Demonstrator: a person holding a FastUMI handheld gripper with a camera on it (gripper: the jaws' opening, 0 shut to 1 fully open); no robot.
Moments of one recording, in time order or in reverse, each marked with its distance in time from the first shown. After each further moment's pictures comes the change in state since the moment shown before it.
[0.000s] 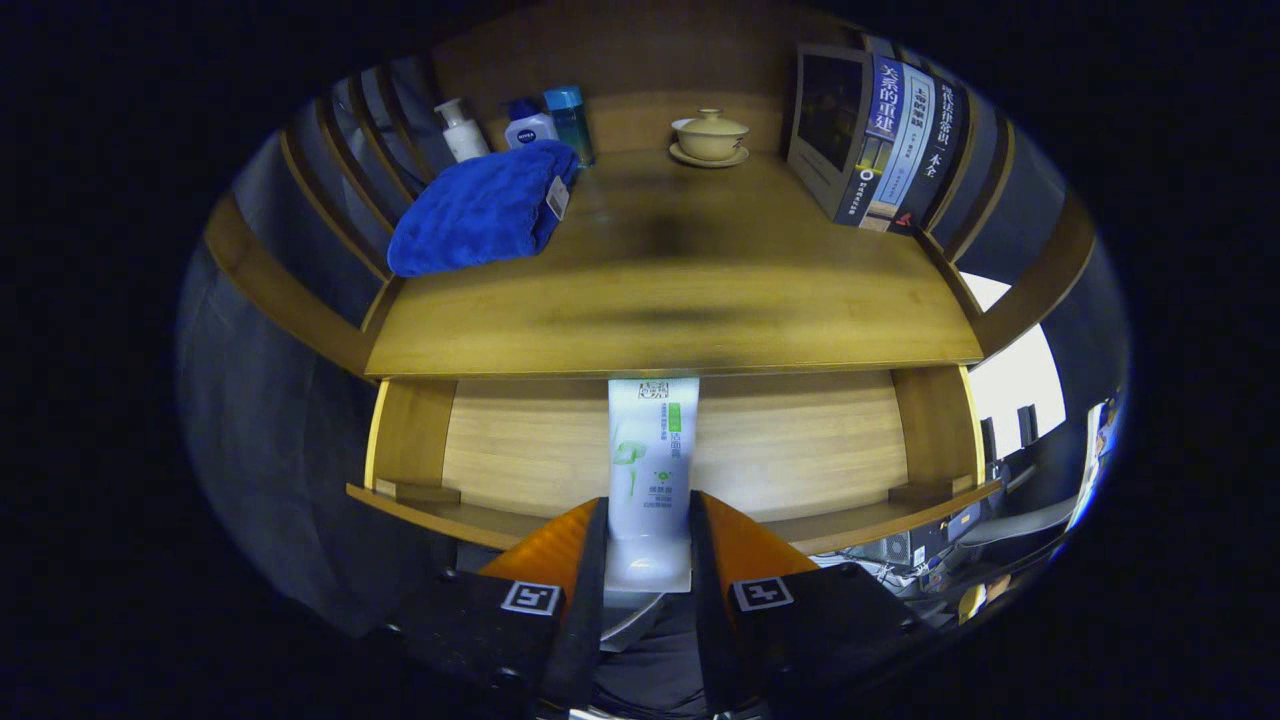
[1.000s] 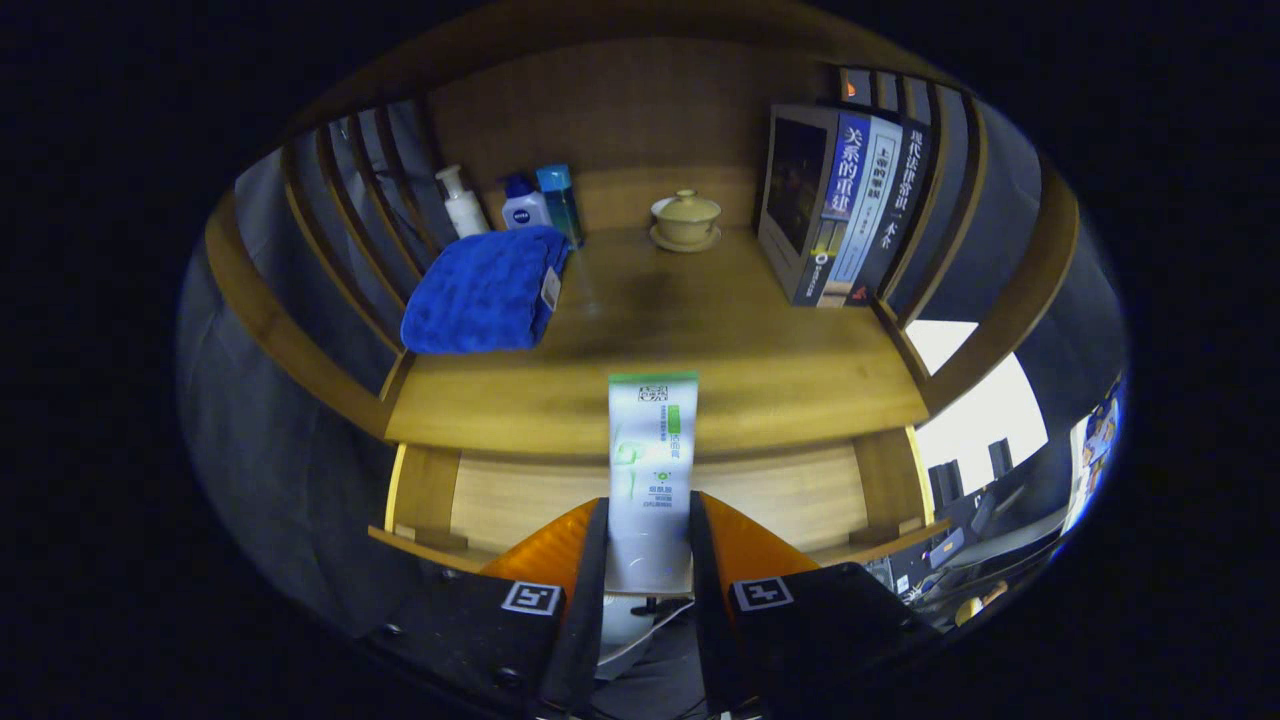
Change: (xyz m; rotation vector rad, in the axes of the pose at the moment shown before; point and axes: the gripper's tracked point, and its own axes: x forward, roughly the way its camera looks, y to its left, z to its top) arm -0.036 -0.010 0.072 0.002 -0.199 -0.033
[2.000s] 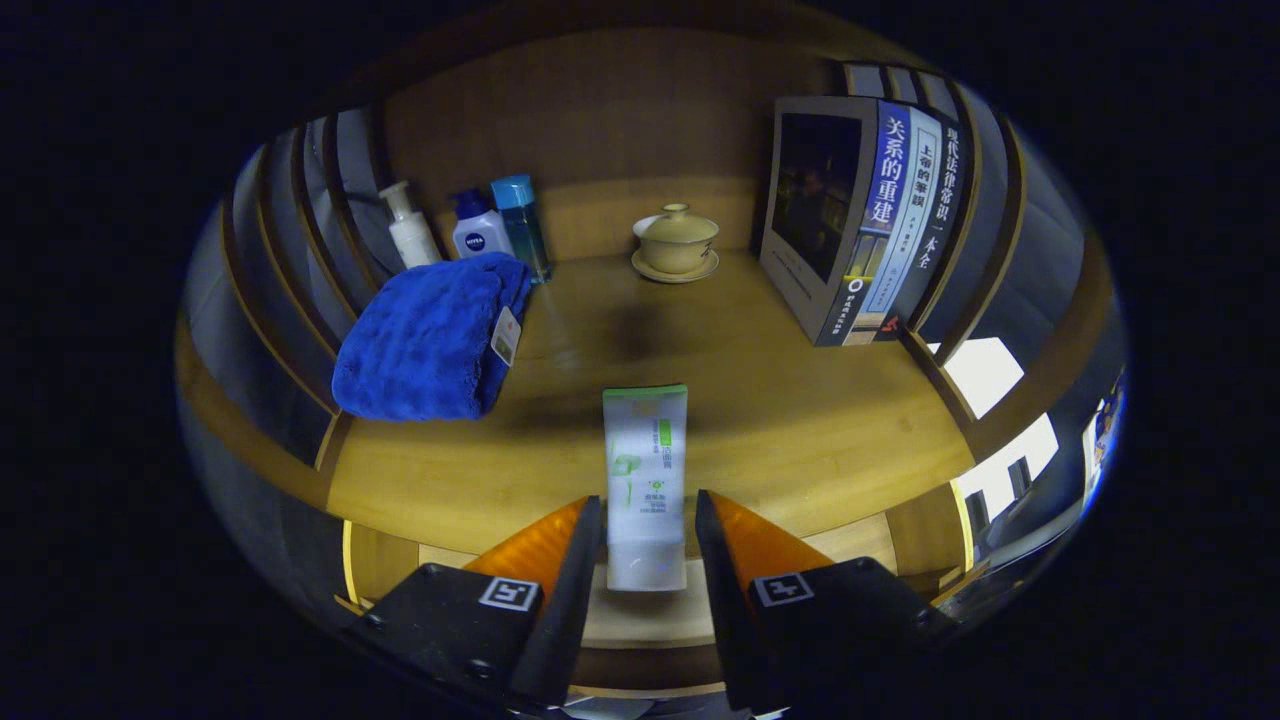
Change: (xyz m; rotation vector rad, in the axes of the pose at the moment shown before) arm 0.080 -0.008 0.031 0.030 -0.125 -0.057
